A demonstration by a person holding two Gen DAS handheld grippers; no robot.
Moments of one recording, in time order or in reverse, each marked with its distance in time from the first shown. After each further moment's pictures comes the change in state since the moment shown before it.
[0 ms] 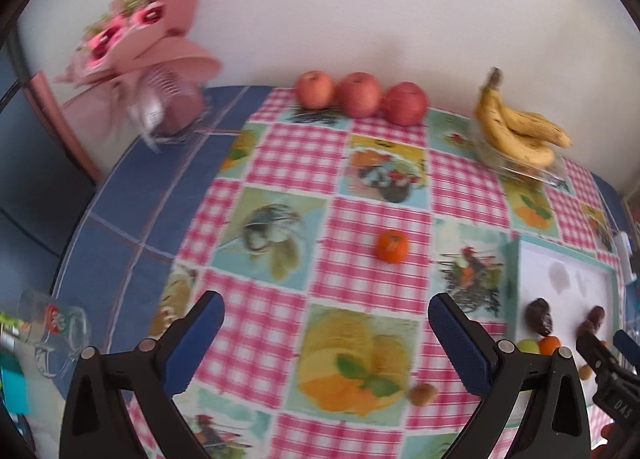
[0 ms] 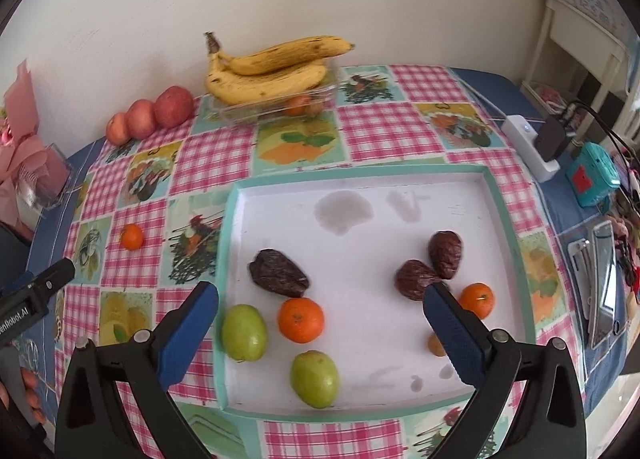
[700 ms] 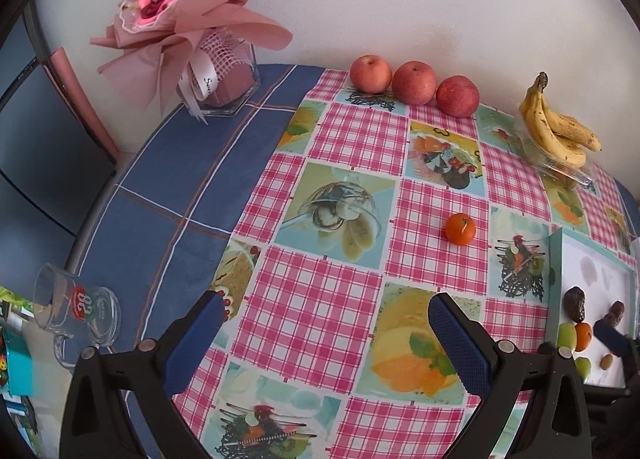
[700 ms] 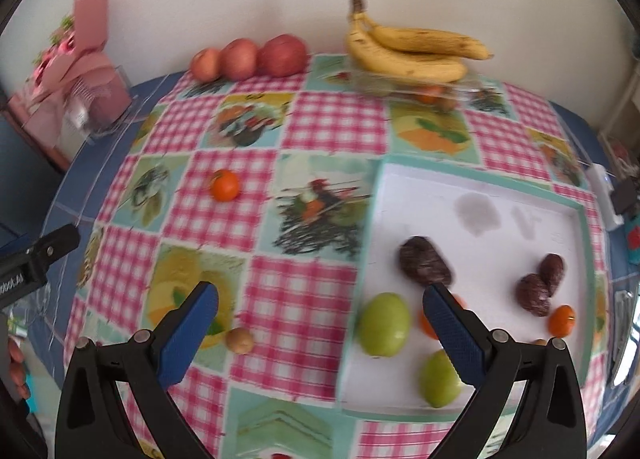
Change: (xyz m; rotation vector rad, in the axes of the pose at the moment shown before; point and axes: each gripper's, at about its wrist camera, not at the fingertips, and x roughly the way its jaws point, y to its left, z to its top) left arm 0.005 0.060 -0.013 -0.038 0.049 0.044; right arm 0.021 0.112 -0.018 -0.238 0.071 0.122
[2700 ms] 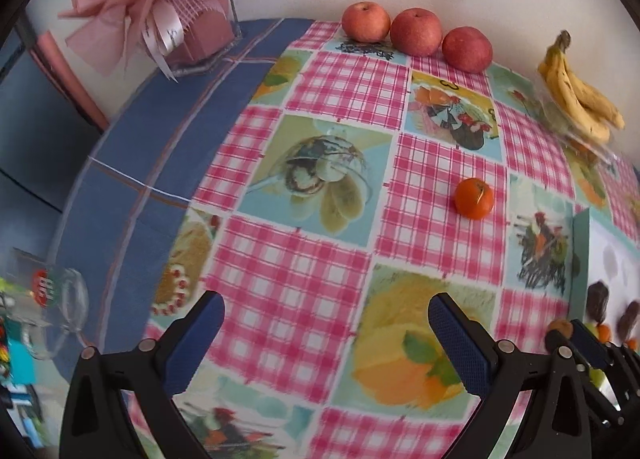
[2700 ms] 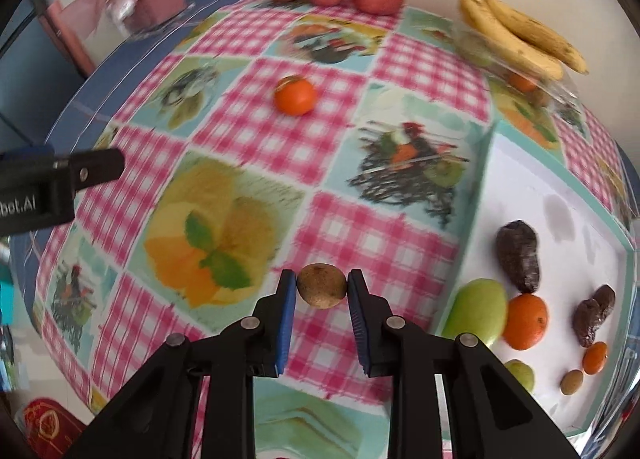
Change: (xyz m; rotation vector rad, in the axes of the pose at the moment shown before) left arm 0.061 -0.024 -0.006 -0.024 0.128 0.000; right arm 0.054 0.034 -0.021 -0.190 0.107 0.024
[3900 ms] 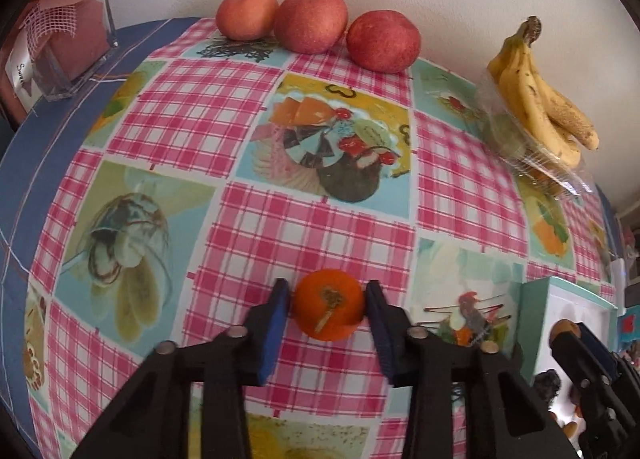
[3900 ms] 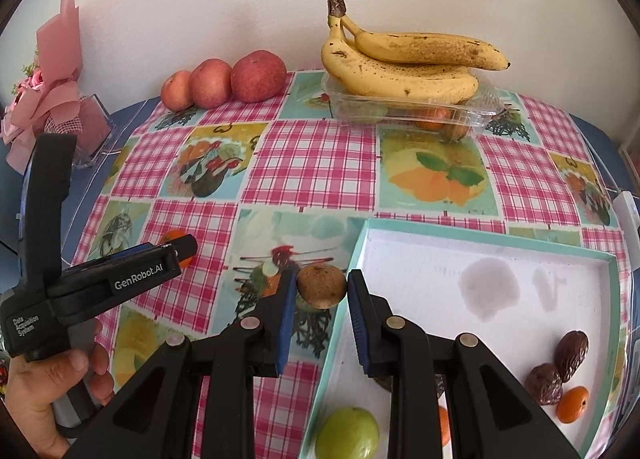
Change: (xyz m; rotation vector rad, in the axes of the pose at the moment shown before) left arm 0.069 -0.098 0.060 0.029 -0.012 -0.229; right arm -0.010 -0.096 0.055 0.229 -0.178 -0.017
